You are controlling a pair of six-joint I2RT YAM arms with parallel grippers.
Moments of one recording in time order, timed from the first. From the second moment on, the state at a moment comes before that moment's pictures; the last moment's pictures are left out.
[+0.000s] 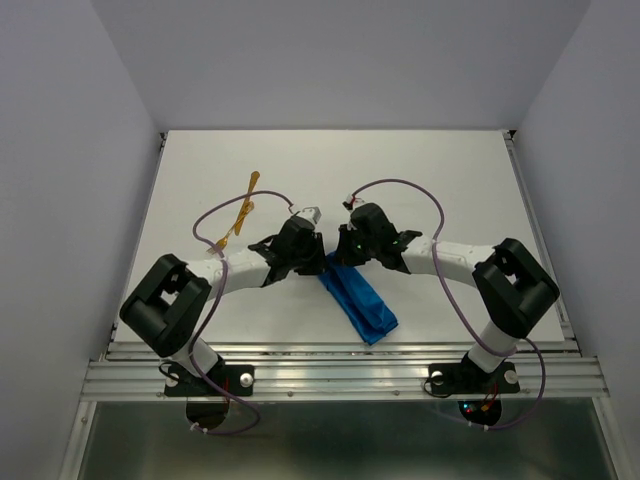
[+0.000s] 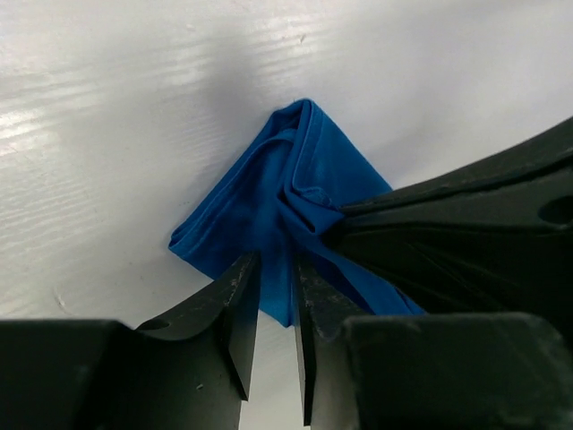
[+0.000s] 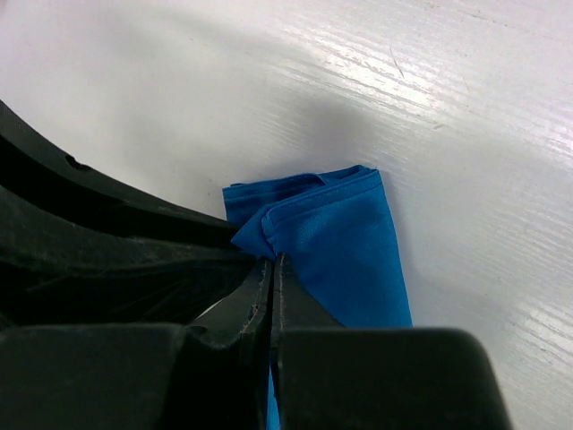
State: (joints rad) left arm -0.69 1.55 0.76 0.02 0.06 -0.64; right arm 0.73 1.68 0.96 -0.01 -0.14 0.55
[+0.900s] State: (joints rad) left arm -0.82 1.72 0.93 -0.12 -0.13 -0.53; right arm 0.70 1.68 0.96 -0.01 -0.15 0.55
